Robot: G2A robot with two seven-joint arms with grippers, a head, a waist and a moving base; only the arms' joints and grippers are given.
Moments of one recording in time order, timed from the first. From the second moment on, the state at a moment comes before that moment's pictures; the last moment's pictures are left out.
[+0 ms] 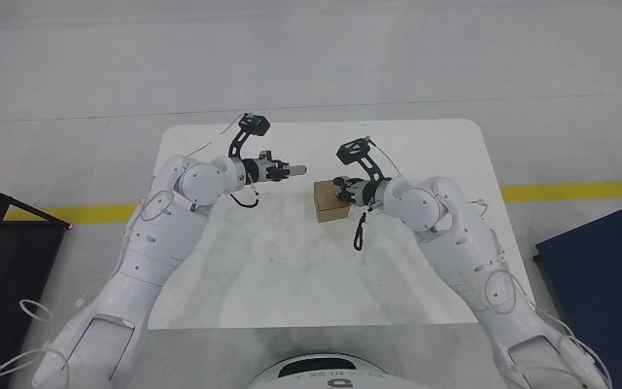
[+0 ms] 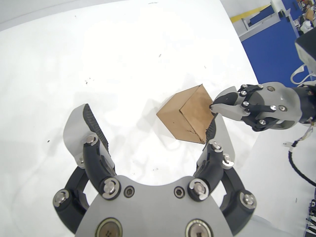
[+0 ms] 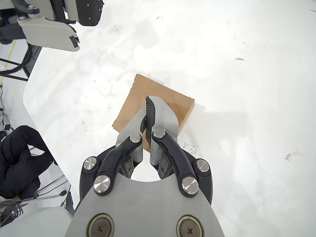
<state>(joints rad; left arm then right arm) 0.92 -1.20 -1.04 -1.31 0.50 -0.21 -0.85 -1.11 -1.21 1.06 -1.56 -0.72 -0.09 0.93</state>
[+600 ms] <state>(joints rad) 0.67 -1.34 -0.76 -0.98 0.33 -0.27 -0.70 -1.34 -1.14 1.30 -1.81 -0.64 -0.31 0.96</state>
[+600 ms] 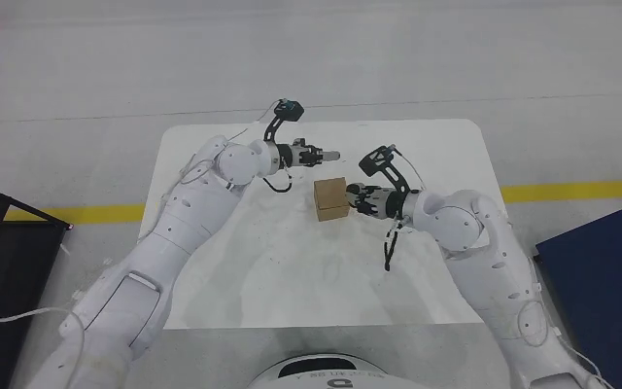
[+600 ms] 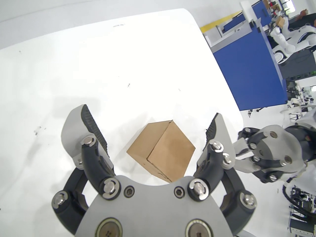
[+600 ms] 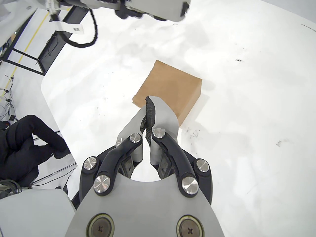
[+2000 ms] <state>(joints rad) 0.53 -1.44 -0.73 -0.63 -0.03 -0.37 -1.08 -1.18 -1.11 1.15 -1.59 -0.66 -0.36 1.19</state>
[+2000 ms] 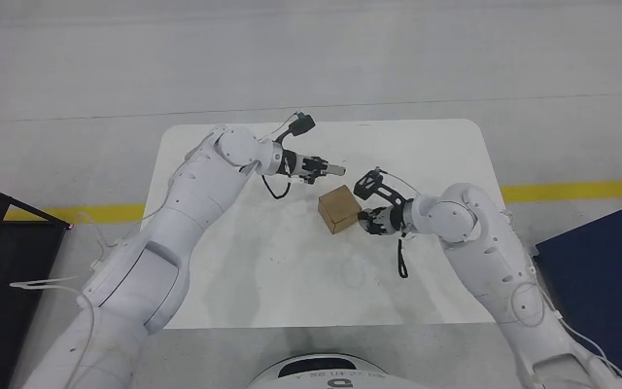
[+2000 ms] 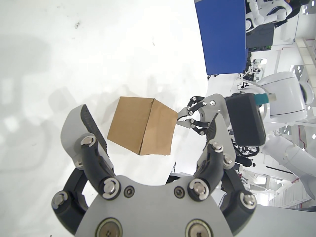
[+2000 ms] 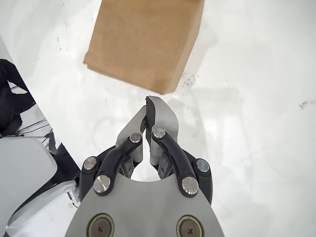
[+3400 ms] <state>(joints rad) 0.55 -1.34 -0.98 -0.56 -0.19 -0.51 -1.08 -1.30 -1.07 1.38 -1.65 -0.49 -0.37 0.81</state>
